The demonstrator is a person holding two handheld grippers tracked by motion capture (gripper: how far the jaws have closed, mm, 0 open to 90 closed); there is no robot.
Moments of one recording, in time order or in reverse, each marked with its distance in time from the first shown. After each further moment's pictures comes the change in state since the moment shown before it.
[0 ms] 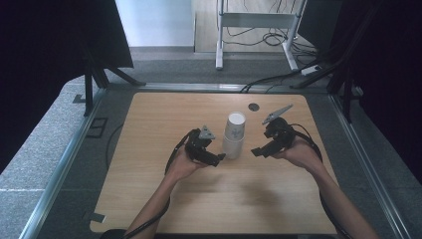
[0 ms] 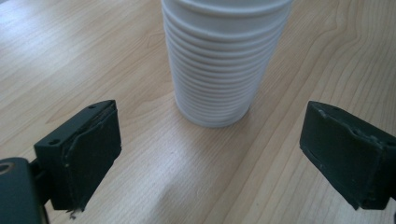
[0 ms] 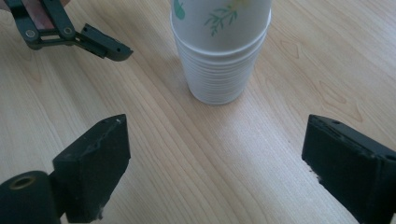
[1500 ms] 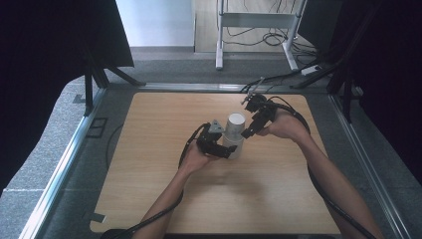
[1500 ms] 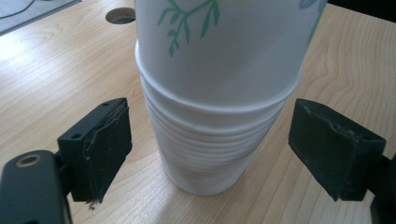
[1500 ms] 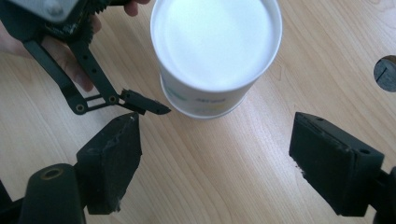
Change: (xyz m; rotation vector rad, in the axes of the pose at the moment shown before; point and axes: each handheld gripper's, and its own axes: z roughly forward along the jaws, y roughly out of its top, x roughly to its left) left arm -0.001 0.023 0.029 -0.103 -0.041 -0.016; right arm -0.003 0.090 0.000 0.227 -0.028 -0.088
